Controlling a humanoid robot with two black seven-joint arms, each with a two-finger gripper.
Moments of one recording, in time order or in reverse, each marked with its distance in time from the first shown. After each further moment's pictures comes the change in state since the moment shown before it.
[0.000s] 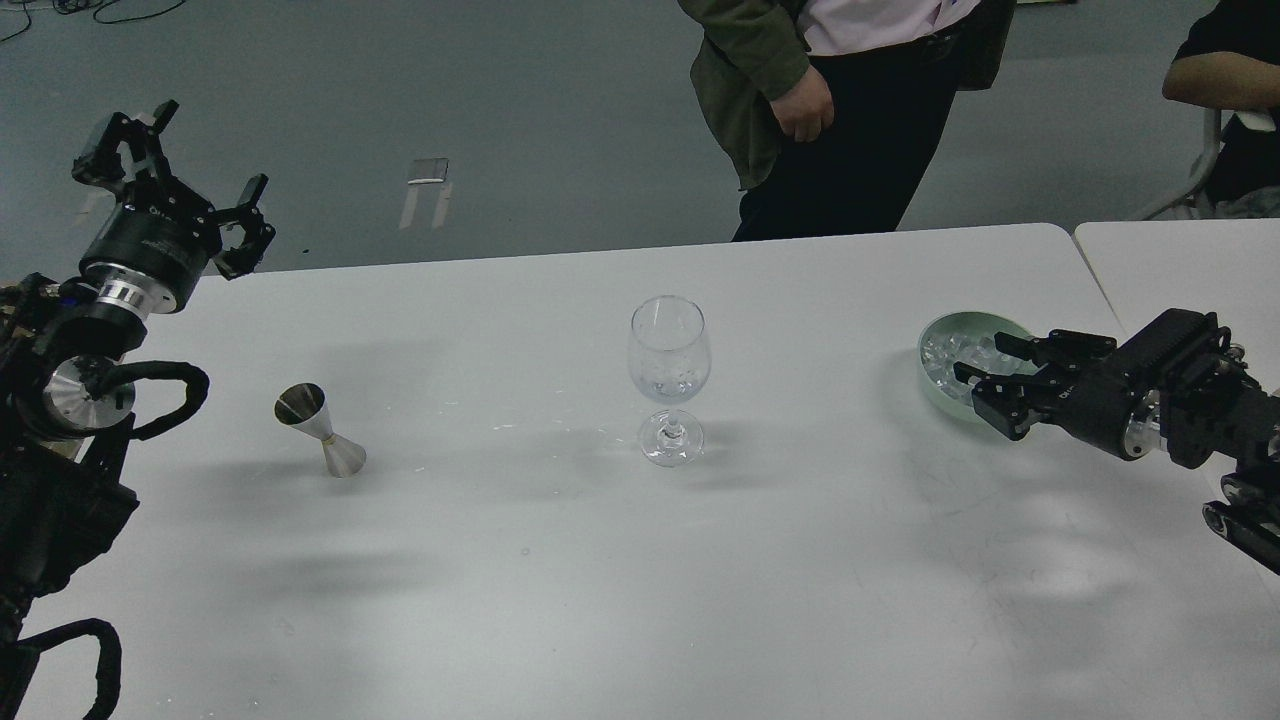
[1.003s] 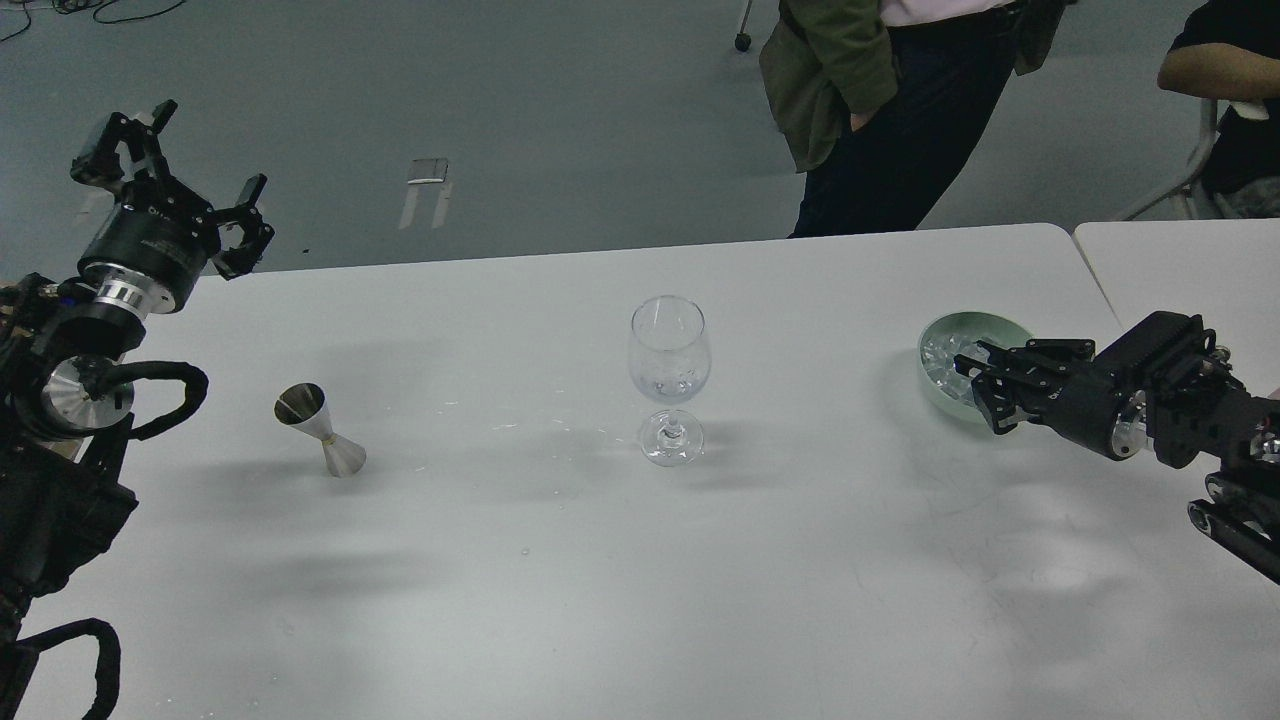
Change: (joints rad) left arm 0.000 0.001 0.000 0.000 0.000 0.000 0.000; right arm 0.022 0.028 0.000 -0.020 0.002 0.004 -0.001
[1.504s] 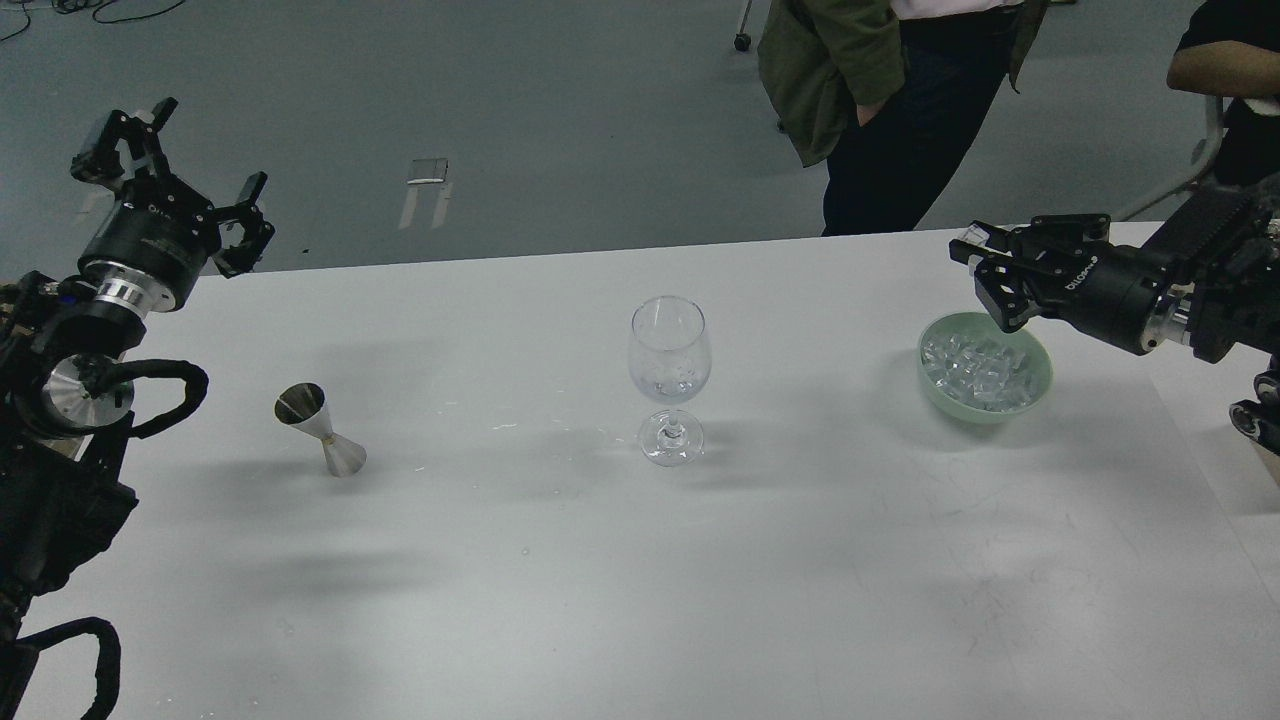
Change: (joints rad) left arm -0.003 -0.001 0.000 0.000 0.000 0.000 0.000; right arm 0.166 -0.193 0.002 0.285 0.016 0.011 0.000
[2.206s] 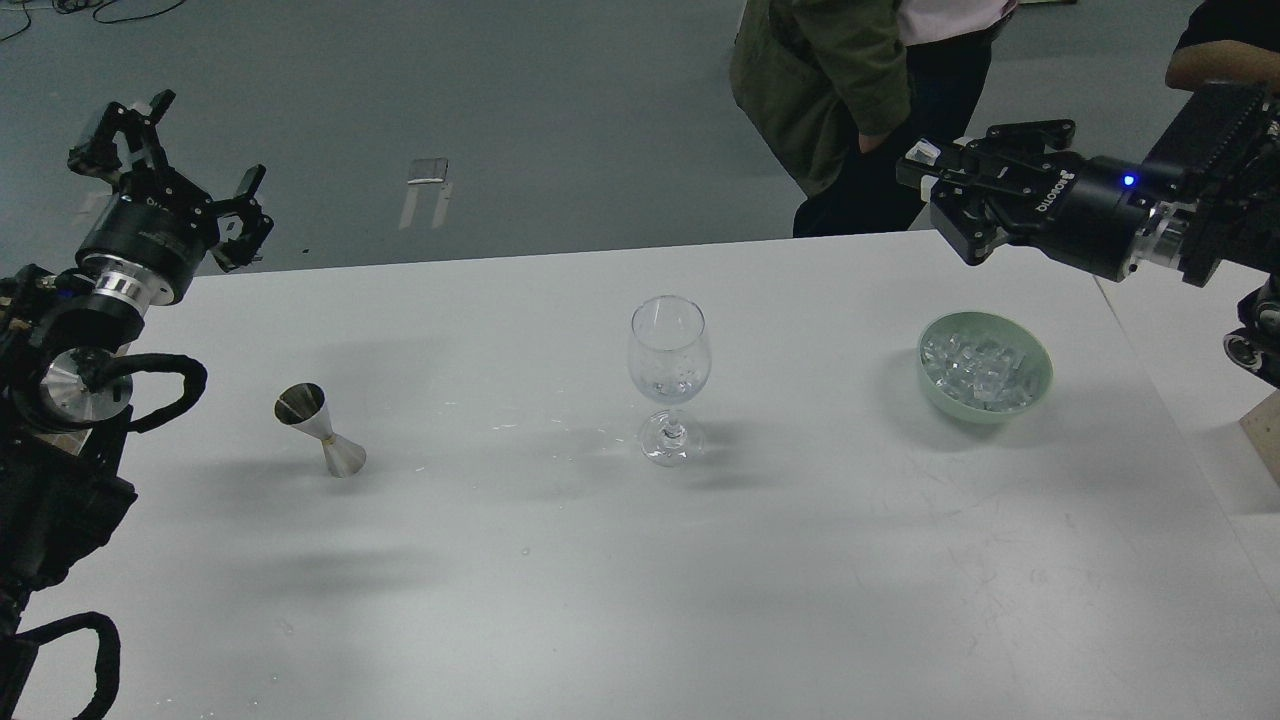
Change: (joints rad) left arm -0.011 0.002 0.001 0.000 0.000 0.000 0.002; right arm 0.132 -0.040 0.013 0.181 0.026 0.042 0.000
